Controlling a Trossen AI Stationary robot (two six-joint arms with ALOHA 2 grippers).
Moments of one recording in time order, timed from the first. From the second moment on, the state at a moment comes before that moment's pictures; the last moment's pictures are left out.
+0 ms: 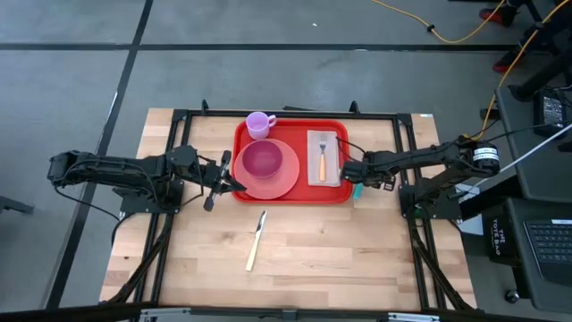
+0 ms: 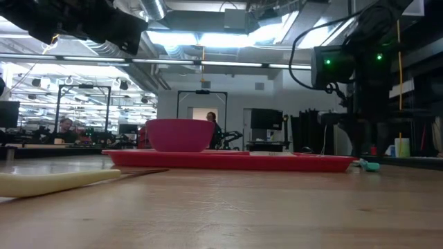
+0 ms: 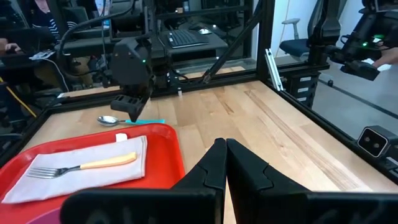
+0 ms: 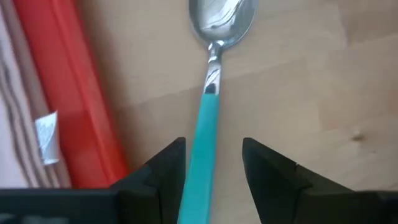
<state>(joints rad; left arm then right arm) 0.11 0.74 0.36 0.23 0.31 0.11 -0.17 1.44 0.68 -0.82 0.28 1.69</state>
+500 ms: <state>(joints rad) 0.11 0.74 0.36 0.23 0.31 0.11 -0.21 1.44 0.68 -0.81 0.27 1.64</state>
